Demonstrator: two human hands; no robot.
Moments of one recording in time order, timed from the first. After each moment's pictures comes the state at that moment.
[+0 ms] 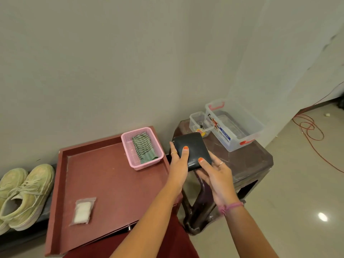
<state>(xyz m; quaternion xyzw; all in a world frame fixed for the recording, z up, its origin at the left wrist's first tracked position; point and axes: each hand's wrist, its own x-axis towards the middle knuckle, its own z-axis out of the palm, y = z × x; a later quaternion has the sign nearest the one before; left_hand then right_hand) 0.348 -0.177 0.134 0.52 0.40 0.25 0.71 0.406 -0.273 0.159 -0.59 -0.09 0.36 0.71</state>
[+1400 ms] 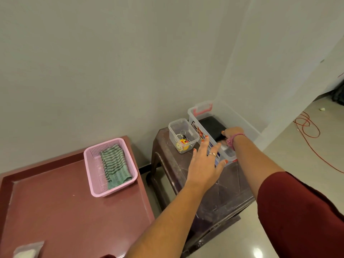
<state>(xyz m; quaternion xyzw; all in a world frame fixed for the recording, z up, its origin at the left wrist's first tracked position) 0.540 -0.164 0.076 0.91 0.27 0.09 0.32 0.703 -0.170 0.113 -0.83 0.03 0.29 0.48</state>
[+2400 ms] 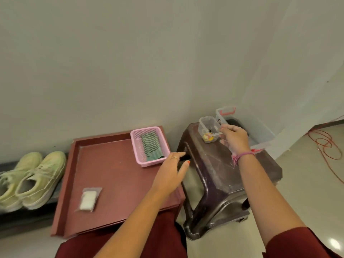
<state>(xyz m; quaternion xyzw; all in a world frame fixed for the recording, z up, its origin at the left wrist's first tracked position) 0.307 -0.160 0.113 0.82 0.34 0.24 0.40 0.531 -0.200 0.180 -0.74 -0.15 0.27 0.60</state>
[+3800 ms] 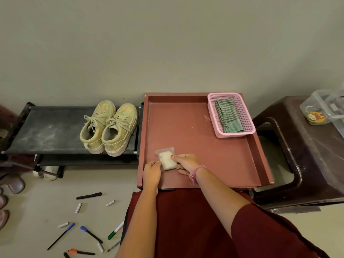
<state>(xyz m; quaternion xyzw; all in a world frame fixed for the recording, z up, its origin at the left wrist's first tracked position) 0.019 -0.072 -0.046 0.32 0.69 0.26 0.60 0.154 -0.069 -0.045 -0.71 -0.16 0.61 0.32</state>
